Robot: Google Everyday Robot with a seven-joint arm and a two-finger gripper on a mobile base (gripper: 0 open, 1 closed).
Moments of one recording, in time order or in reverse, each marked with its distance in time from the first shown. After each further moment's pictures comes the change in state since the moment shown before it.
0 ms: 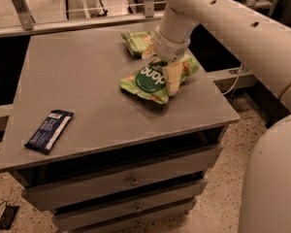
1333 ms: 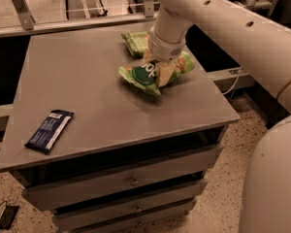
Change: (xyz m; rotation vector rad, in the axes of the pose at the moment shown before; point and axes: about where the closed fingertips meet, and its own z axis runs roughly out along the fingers) arm -0.012 -0.003 0.002 -0.002 0.010 -0.034
